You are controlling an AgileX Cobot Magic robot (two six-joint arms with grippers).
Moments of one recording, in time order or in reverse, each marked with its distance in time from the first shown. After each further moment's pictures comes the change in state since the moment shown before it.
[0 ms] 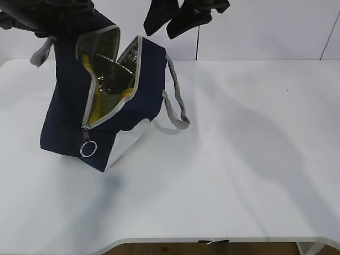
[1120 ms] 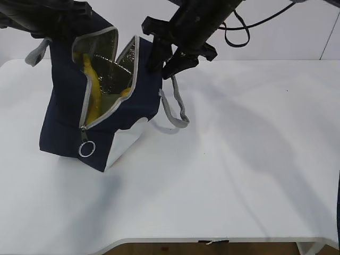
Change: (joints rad) left arm 0.000 0.000 0.000 0.045 0.024 0.000; right arm -0.021 0.167 0.000 0.066 0.000 0.119
